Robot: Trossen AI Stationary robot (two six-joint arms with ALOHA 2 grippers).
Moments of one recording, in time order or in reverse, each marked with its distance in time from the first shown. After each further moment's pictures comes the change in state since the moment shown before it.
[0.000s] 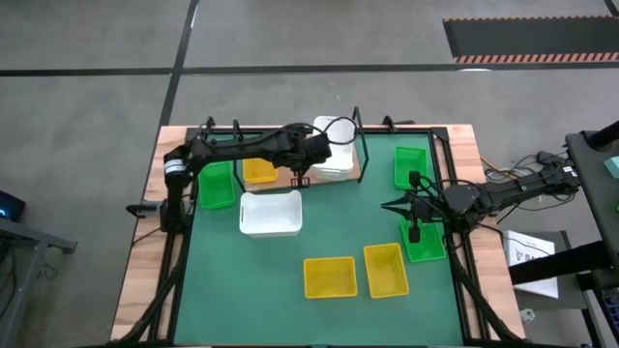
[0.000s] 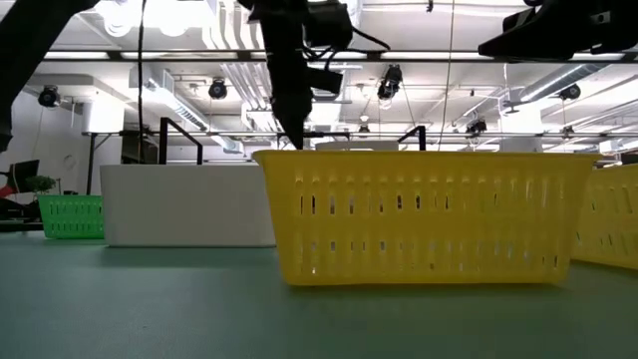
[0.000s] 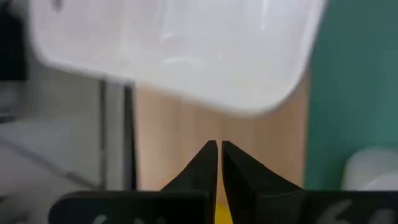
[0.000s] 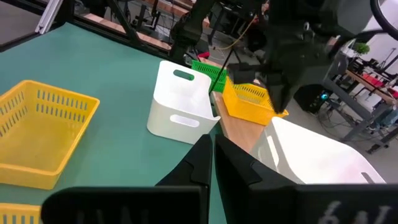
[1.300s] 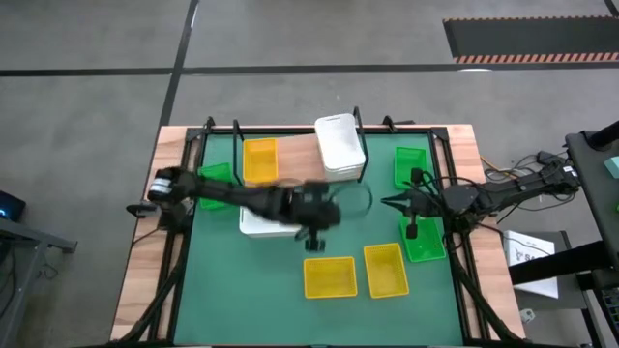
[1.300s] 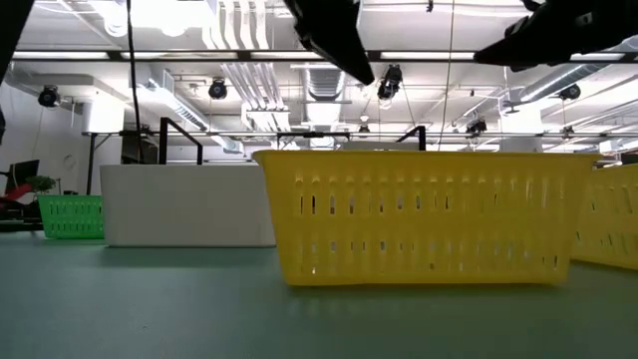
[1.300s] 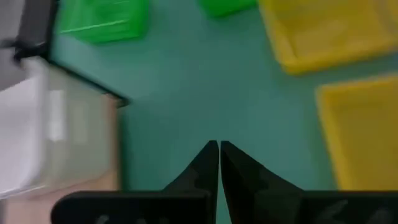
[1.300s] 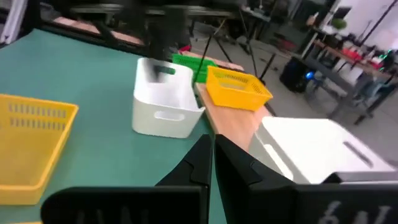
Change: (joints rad) left arm -0.399 -0.075 -0.084 0.324 0.109 -0.171; right arm 0.000 0.015 0.000 -0.004 0.087 0.122
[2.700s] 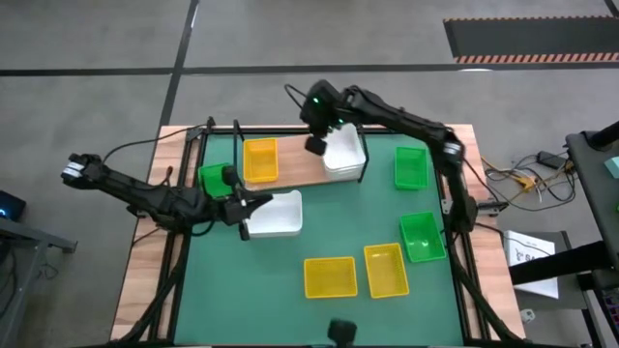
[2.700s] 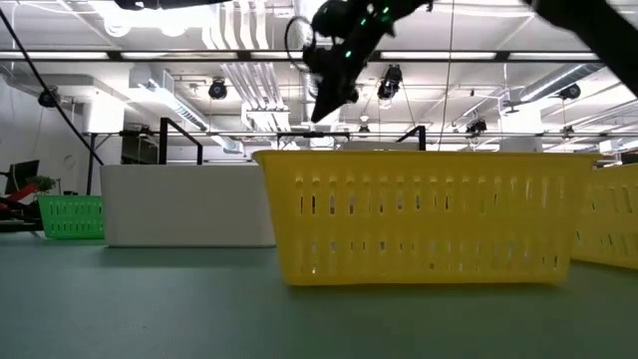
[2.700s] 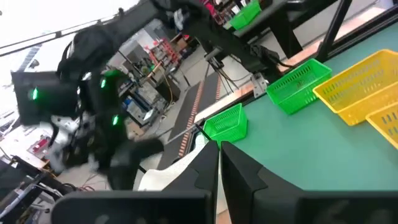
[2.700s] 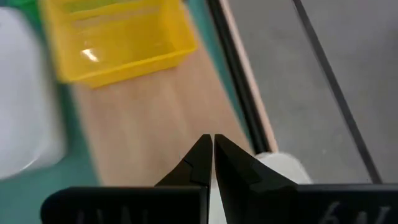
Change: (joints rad) left arm -0.158 -0.997 -1.077 0.918 -0.279 0.542; right arm -0.713 1.483 1.722 -0.872 -0.419 -0.046
